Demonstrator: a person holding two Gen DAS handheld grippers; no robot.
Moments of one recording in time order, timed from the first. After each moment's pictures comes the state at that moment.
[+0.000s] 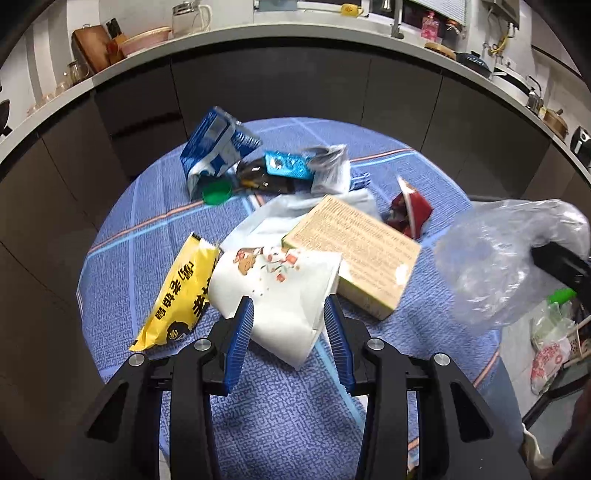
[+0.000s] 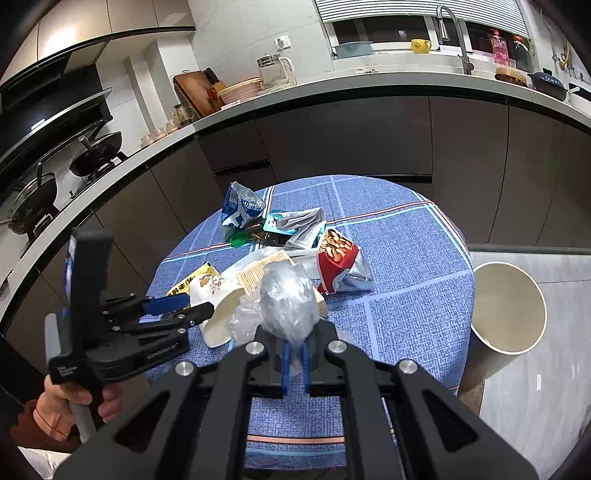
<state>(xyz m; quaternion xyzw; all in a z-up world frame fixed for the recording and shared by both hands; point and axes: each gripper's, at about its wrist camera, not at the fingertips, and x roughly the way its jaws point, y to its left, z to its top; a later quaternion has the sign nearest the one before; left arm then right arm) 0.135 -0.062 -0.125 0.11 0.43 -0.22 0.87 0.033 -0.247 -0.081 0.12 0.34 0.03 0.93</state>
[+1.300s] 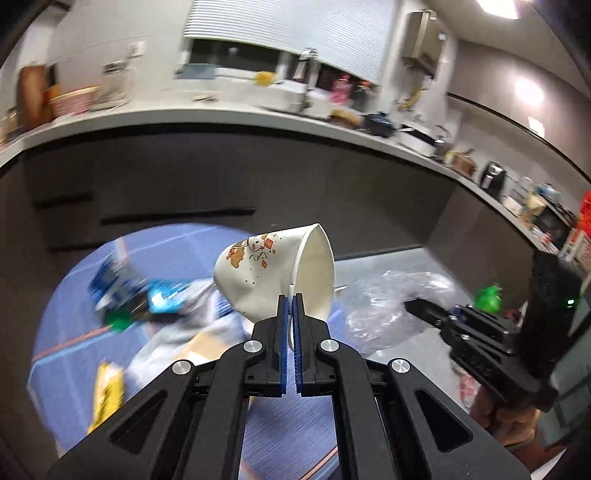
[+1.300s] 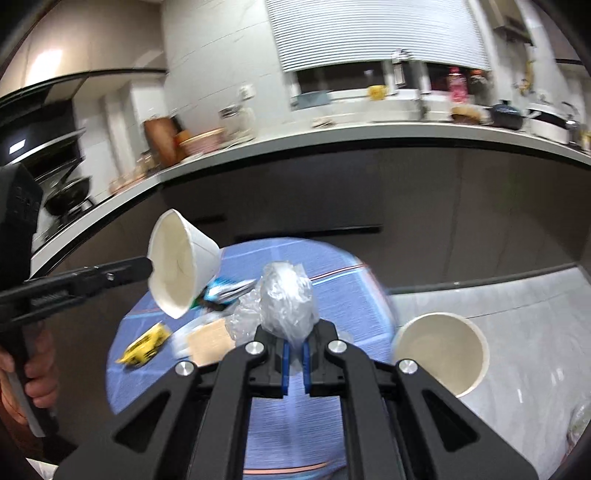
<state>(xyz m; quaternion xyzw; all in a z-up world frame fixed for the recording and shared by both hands) 0.124 -0.135 0.004 0.04 0.32 -0.42 0.85 0.009 -0.327 -0.030 0.11 0.25 -0.07 0.96</state>
